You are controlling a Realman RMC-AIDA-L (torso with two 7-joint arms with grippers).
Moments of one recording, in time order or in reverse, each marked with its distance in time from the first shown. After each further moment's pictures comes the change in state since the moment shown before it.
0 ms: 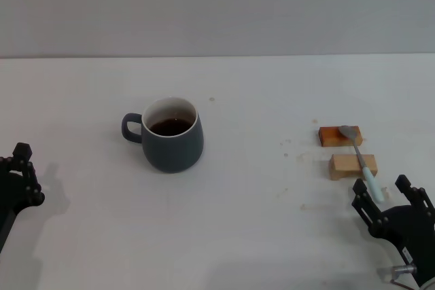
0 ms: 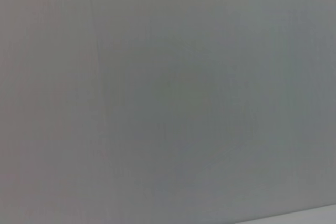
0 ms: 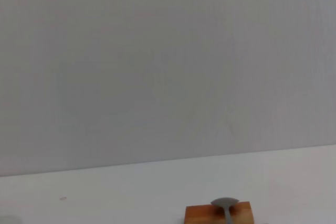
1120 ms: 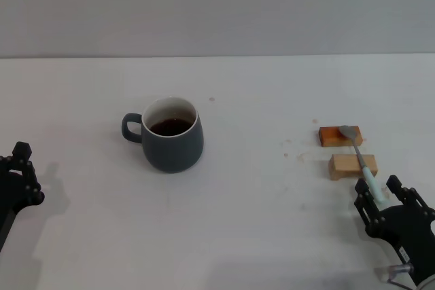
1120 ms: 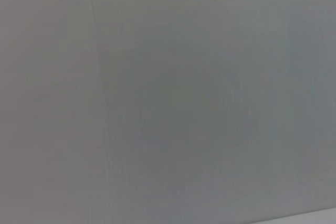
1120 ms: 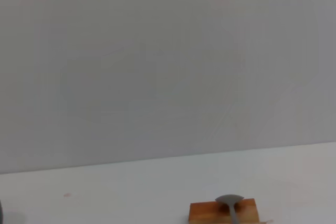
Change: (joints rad) left arm 0.000 0.000 0.000 0.000 0.000 0.006 -0.006; right arm 0.008 -0.001 -0.004 0.004 0.003 0.013 0.001
